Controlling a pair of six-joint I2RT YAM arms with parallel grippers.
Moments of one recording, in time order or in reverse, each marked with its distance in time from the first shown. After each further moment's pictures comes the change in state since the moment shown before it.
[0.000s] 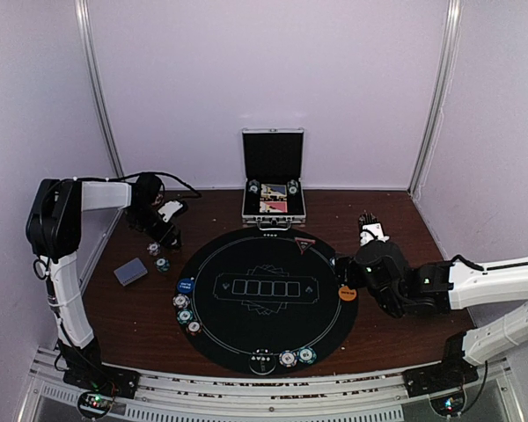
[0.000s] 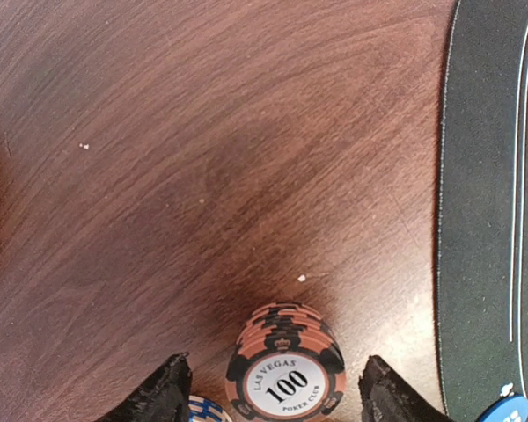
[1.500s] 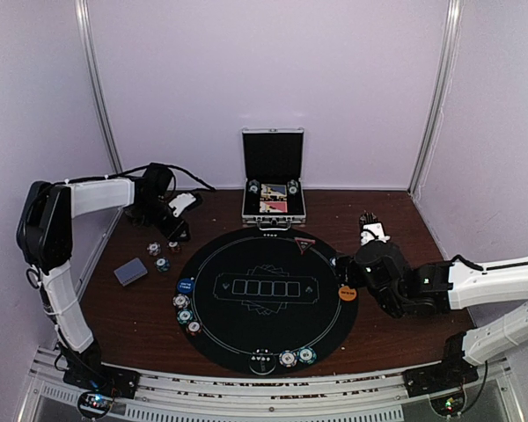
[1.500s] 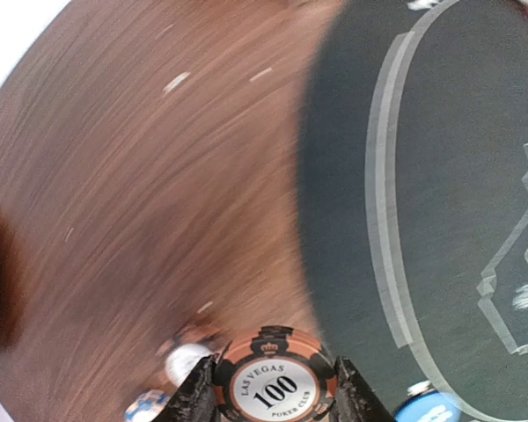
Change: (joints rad) left arm -0.131 -0.128 -0.023 -0.014 -0.009 0.023; right arm 0.000 0.003 0.001 0.000 0.023 0.001
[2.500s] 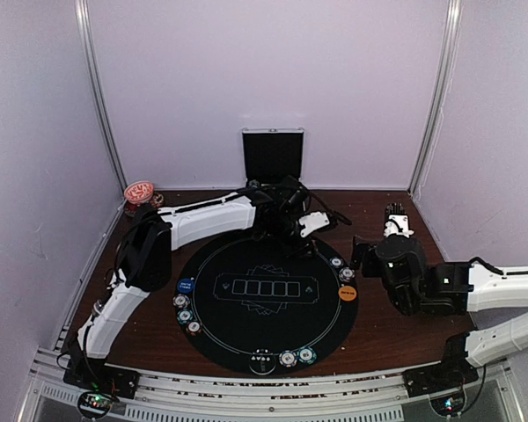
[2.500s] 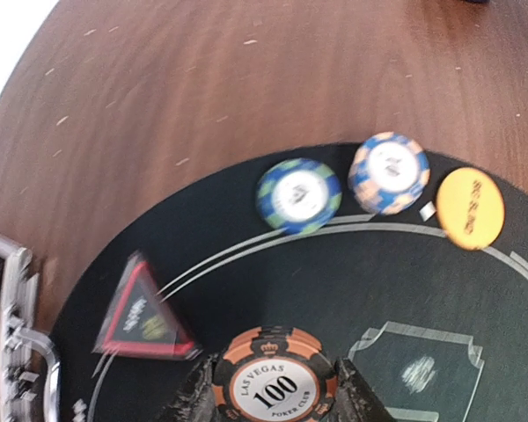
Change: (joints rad) left arm -0.583 0.607 0.872 -0.081 0.052 -0.034; right arm 0.000 -0.140 -0.023 -0.001 0.129 0.046
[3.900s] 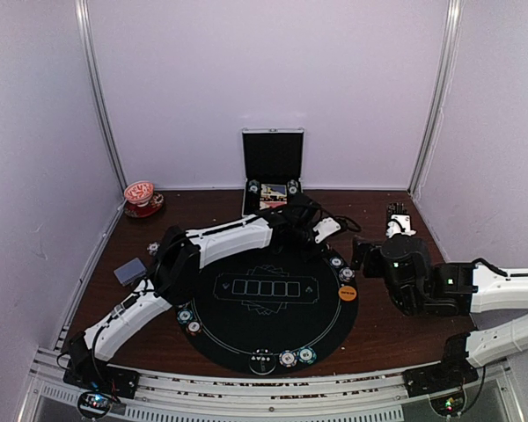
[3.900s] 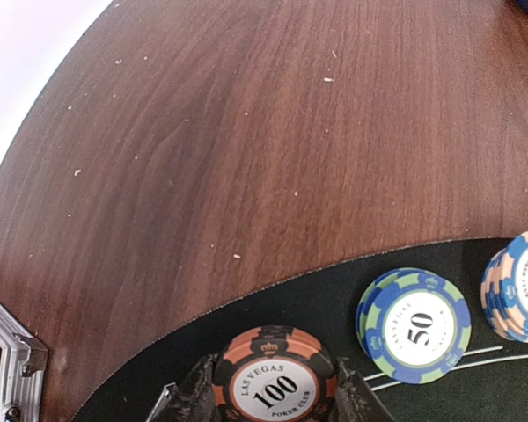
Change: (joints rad) left arm -0.019 0.309 0.294 0.197 -0.069 -0.002; right arm 0.000 -0.036 -0.011 0.002 -0.038 0.006
